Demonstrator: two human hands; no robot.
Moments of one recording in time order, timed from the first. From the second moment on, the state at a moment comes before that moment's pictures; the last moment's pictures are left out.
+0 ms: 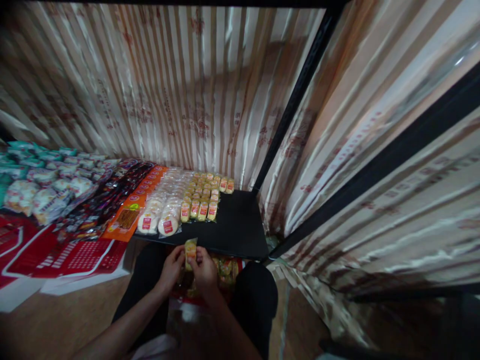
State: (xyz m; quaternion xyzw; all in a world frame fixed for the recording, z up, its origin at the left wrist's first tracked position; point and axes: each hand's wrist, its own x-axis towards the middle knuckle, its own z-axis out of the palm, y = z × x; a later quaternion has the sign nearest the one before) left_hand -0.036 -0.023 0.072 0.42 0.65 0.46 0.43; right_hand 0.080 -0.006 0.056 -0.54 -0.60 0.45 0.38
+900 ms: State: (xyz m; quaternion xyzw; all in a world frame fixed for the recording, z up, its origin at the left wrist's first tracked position) left_hand -0.037 0.055 0.085 0.56 0.71 0.36 0.24; right_hand 0.040 0.105 0.078 -0.59 -0.65 0.23 0.42
